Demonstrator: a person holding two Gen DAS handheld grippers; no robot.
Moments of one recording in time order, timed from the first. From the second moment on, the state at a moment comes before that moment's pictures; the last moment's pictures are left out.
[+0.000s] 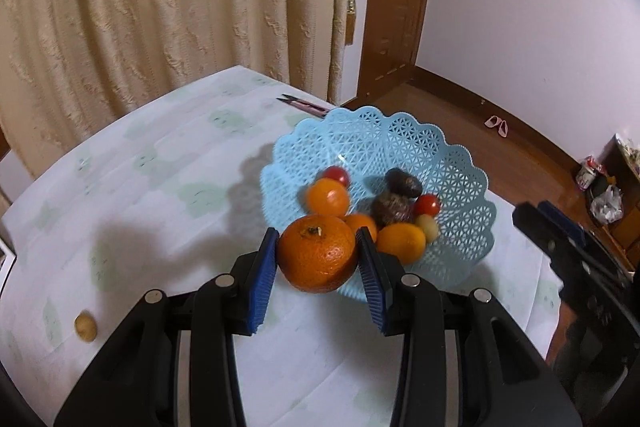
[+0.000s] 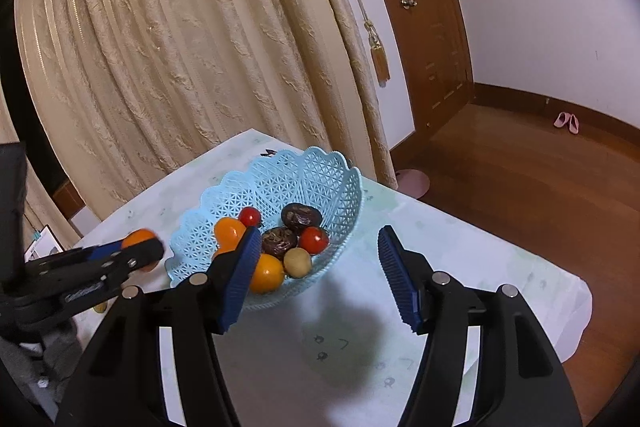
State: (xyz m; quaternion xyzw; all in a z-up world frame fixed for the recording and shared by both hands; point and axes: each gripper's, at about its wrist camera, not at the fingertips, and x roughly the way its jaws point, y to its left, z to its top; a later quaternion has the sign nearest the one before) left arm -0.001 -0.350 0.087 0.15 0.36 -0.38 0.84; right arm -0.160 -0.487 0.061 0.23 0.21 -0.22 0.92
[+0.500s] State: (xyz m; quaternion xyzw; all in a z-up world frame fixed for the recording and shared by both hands) left arm 0.034 -0.309 0.107 0.13 0.35 -0.34 0.87; right arm -0.158 -0.487 0.055 0.25 0.22 -0.21 0.92
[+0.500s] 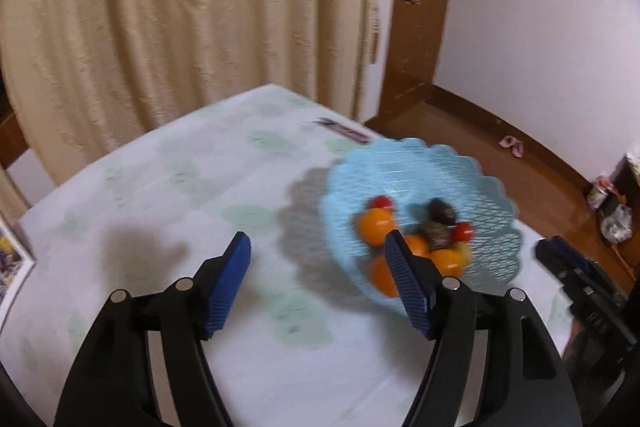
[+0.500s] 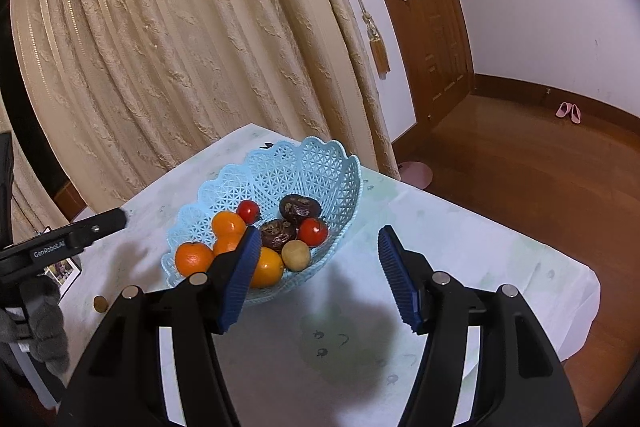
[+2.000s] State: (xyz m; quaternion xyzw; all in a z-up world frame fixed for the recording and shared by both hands) left arm 0.054 -0.267 0.079 0.14 0.40 -0.27 0.87; right arm -0.159 -0.484 0.062 0.24 0.22 -0.20 0.92
